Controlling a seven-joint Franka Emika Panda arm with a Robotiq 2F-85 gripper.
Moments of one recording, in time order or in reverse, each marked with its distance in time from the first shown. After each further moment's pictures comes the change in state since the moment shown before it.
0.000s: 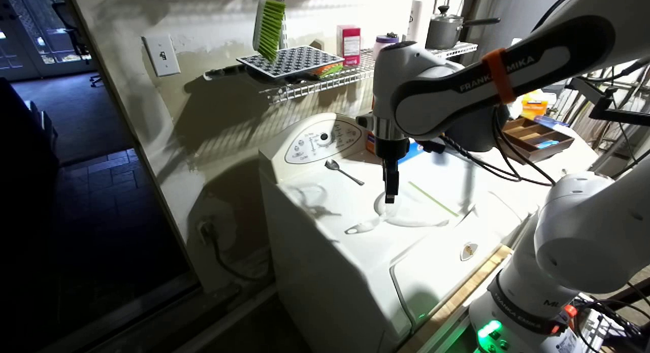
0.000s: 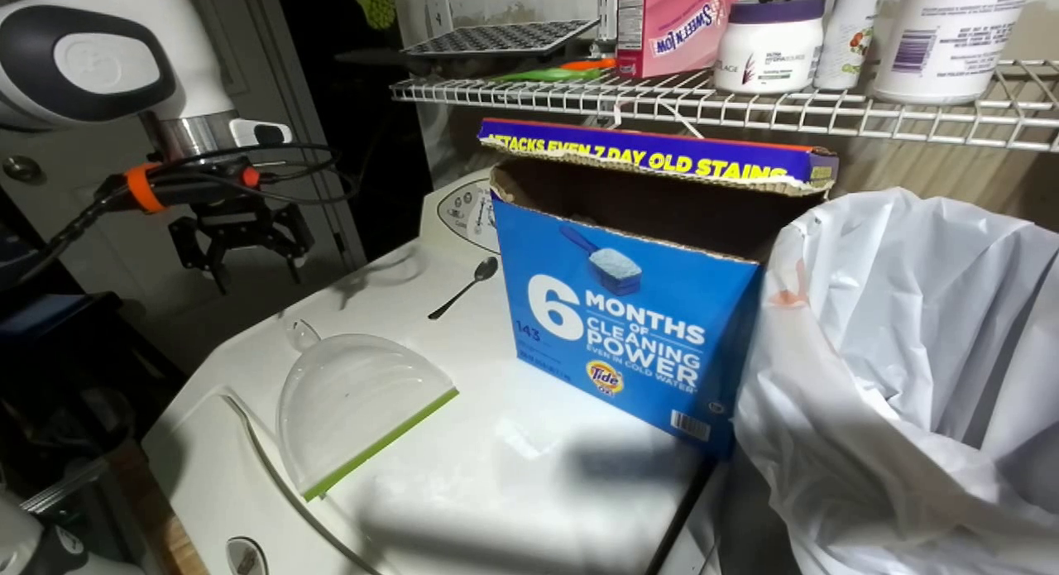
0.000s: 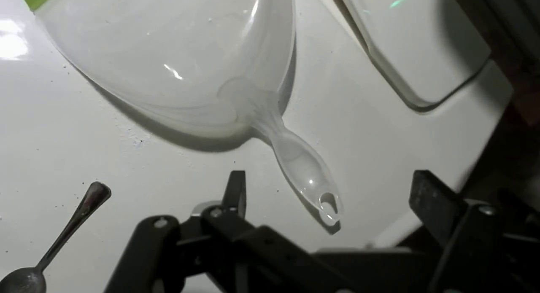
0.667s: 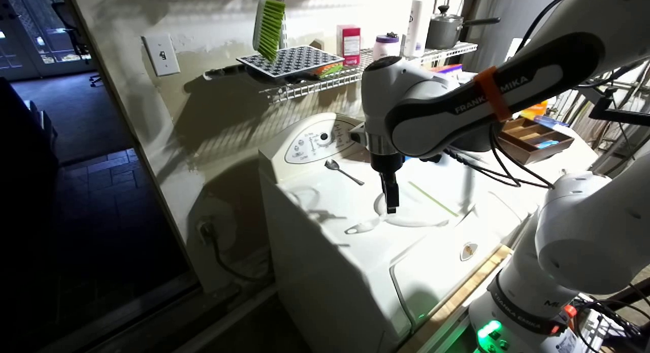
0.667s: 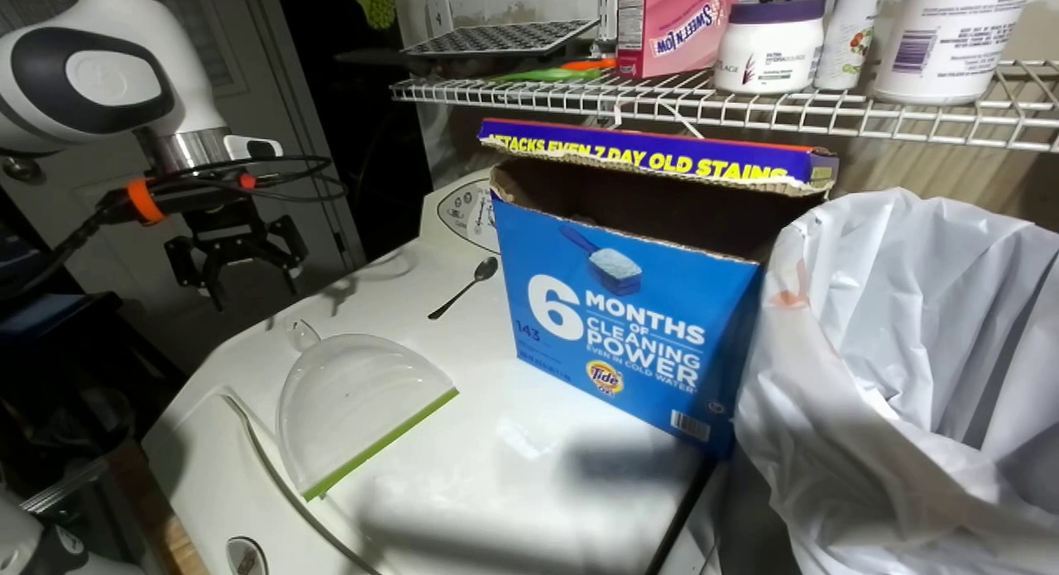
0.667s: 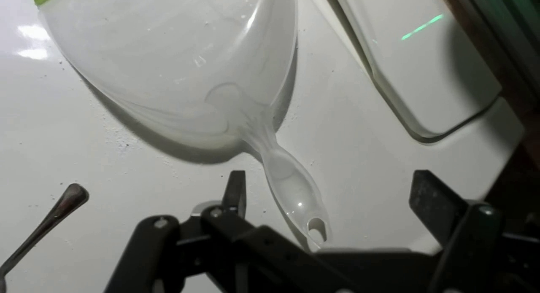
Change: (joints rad) arm 0.028 0.049 0.052 -0.011 -0.067 0.000 0.029
